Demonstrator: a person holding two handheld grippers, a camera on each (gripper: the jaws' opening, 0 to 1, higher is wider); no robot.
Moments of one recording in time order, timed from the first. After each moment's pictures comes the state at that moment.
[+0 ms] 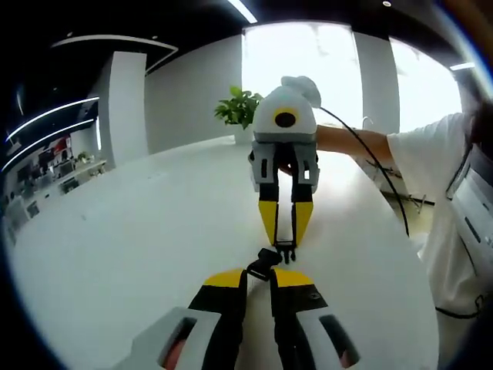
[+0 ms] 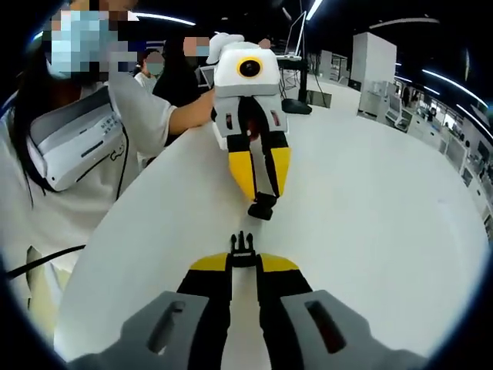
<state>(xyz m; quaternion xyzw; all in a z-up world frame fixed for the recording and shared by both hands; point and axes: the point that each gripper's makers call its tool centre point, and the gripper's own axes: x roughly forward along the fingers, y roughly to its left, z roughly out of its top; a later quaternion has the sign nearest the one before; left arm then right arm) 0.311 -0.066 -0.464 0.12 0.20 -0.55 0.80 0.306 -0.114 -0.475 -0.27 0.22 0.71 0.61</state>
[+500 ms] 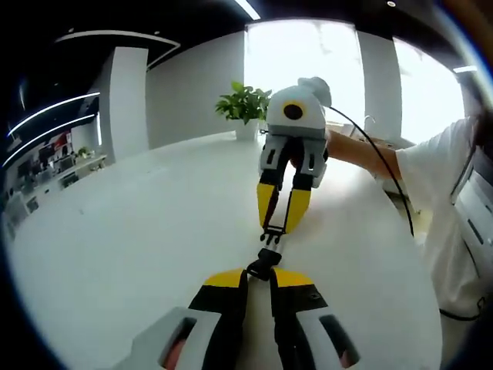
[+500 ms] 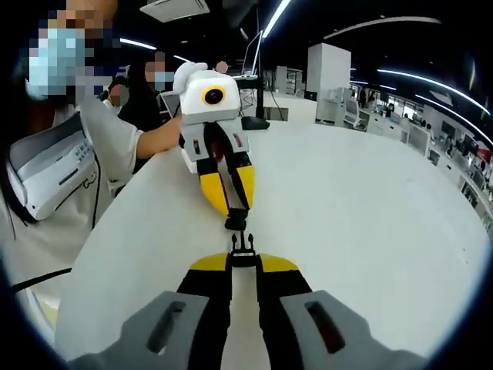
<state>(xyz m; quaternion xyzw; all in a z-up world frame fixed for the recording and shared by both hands) 0.312 -0.071 -0.476 0.12 0.22 -0.55 0.80 0.320 -0.126 -0.469 -0.21 0.20 0.63 0.72</state>
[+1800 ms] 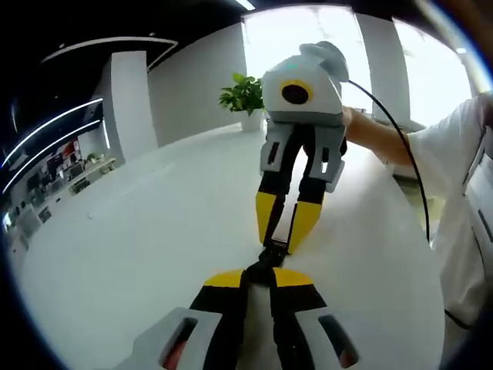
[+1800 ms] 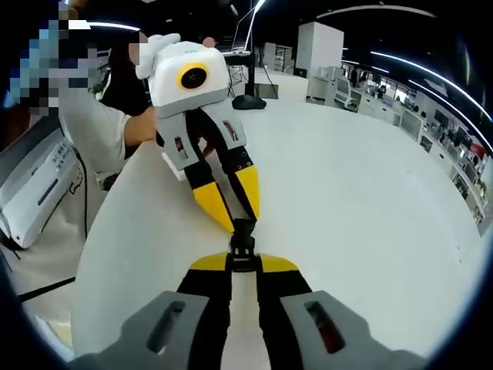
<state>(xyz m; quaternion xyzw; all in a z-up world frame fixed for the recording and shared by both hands) 0.299 -0.075 -0.481 0.16 0.22 -0.51 0.81 0.299 -0.100 -0.478 -0.25 0.25 0.60 0.72</state>
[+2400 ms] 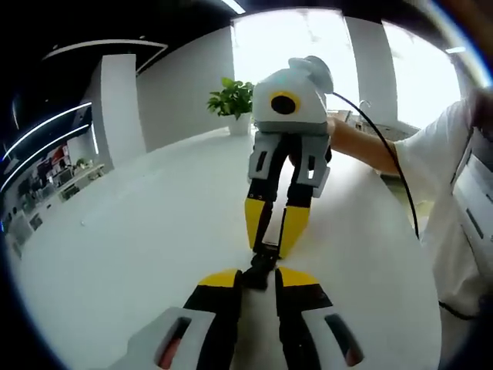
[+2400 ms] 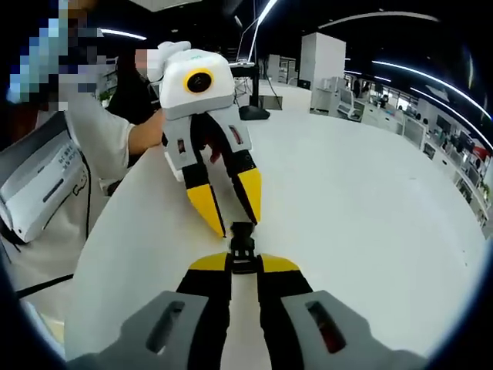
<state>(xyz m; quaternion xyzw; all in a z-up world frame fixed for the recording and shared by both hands) 0.299 -0.073 -0.477 0.17 0.21 -0.54 0.80 0.301 -0.098 -0.475 -0.23 0.22 0.62 0.72</state>
